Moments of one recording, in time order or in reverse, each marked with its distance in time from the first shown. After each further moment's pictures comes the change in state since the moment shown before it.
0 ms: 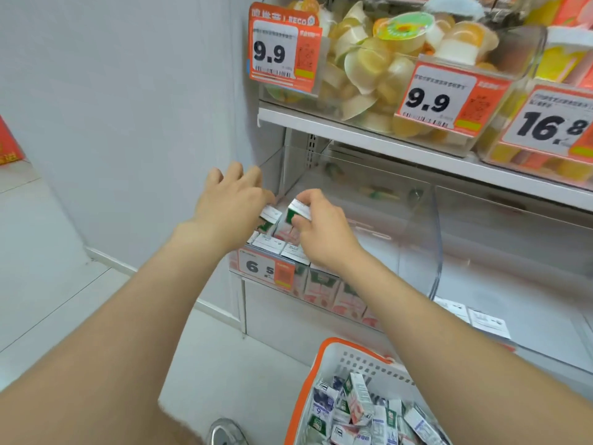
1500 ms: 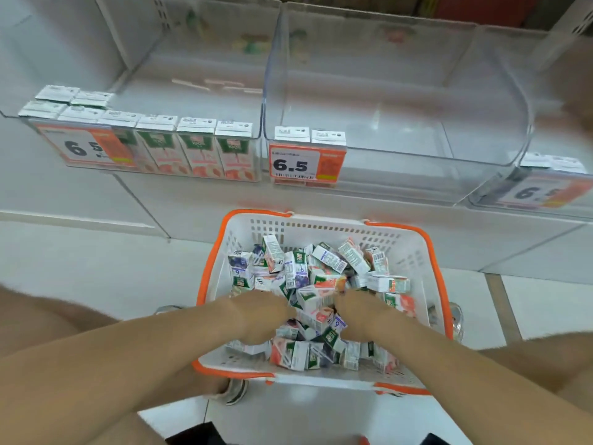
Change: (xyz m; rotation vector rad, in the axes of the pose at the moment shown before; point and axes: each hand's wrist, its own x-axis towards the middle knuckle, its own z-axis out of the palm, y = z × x) left_hand -0.211 0.303 0.128 -0.217 -0.958 0.987; right_hand -0.338 0.277 0.022 -0.497 -0.924 0.412
